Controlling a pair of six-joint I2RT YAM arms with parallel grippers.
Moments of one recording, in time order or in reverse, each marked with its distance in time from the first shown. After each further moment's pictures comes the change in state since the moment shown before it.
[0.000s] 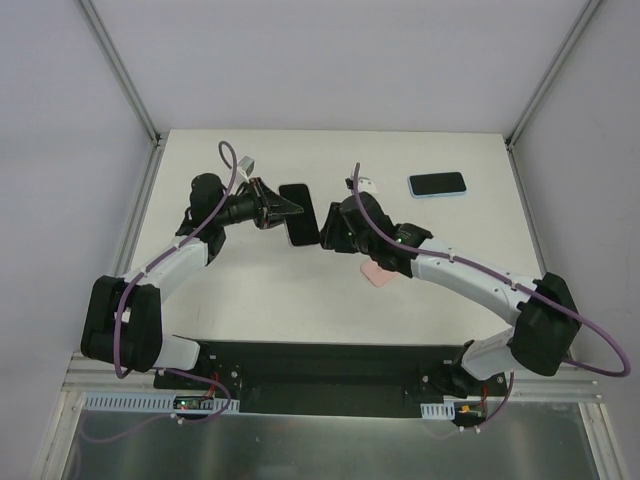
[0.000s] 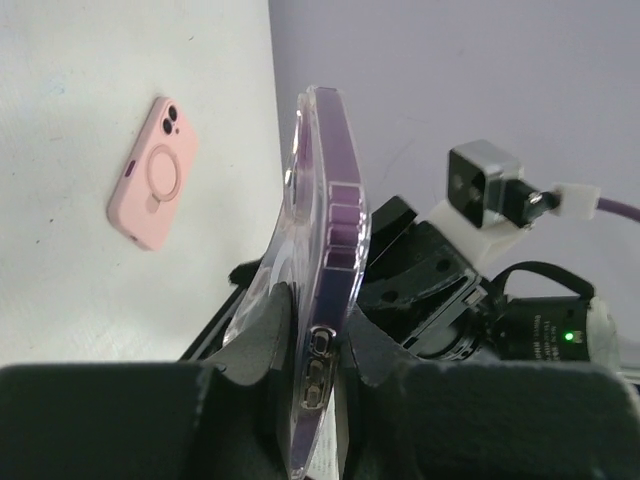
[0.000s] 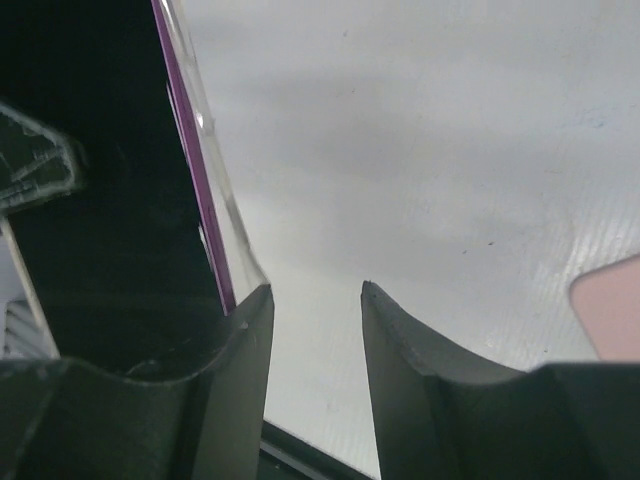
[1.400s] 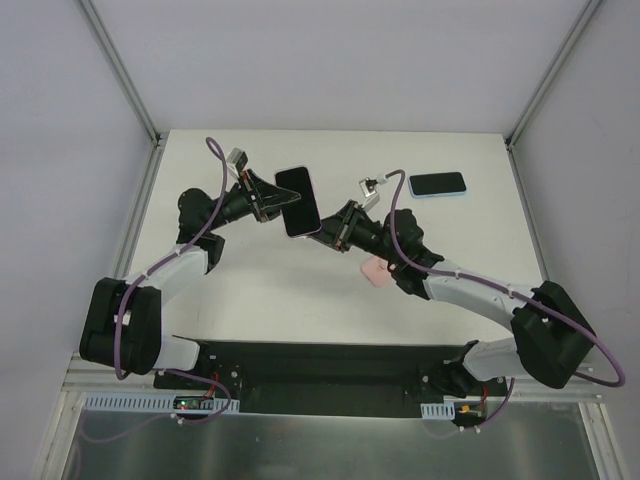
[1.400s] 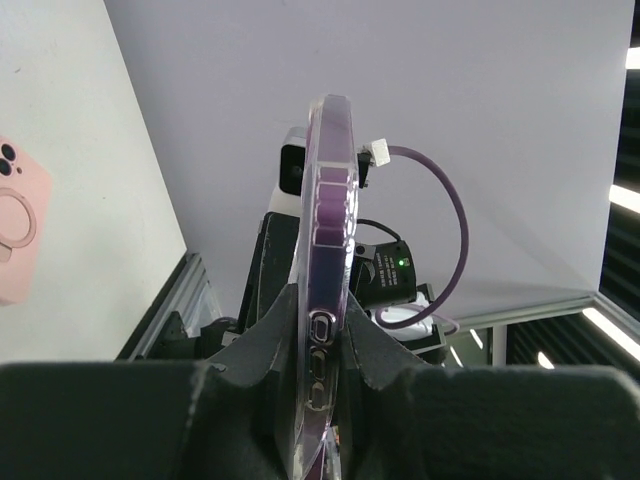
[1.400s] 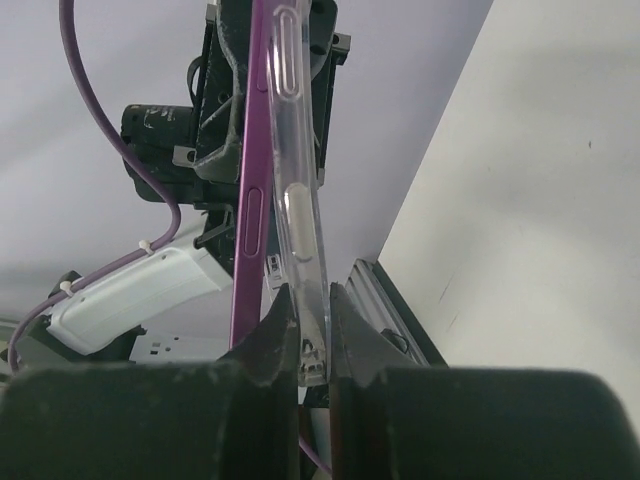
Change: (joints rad) left arm 0.010 -0.011 -0.085 0.520 0.023 -0.351; right arm -0.120 -0.090 -0.391 1.003 -0.526 0.410
